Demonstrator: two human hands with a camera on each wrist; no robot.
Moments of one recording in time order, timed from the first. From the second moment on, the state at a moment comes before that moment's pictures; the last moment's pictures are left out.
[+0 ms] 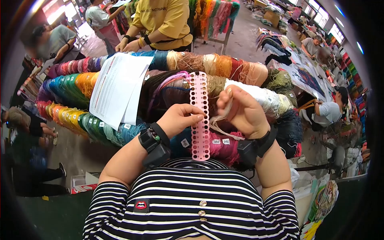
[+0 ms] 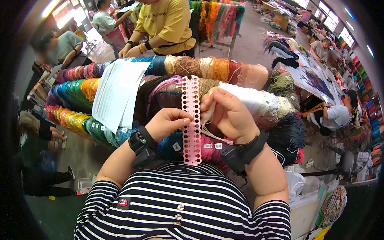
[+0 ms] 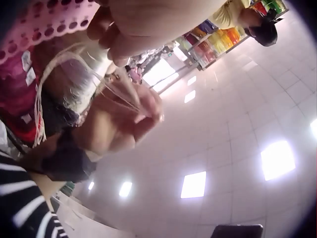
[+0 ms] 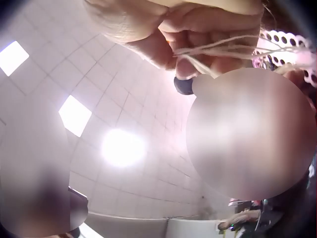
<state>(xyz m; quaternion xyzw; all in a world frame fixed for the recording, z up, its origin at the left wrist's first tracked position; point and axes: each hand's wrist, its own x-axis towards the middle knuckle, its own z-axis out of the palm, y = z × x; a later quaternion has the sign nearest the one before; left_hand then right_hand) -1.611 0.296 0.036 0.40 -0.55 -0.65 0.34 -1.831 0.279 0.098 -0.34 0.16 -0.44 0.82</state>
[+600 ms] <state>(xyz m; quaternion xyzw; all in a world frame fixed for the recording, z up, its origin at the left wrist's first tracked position) -1.607 0.237 0.006 0.48 -0.48 -0.56 0.48 -1.773 0.214 0.032 -0.60 0.52 -0.29 0.53</state>
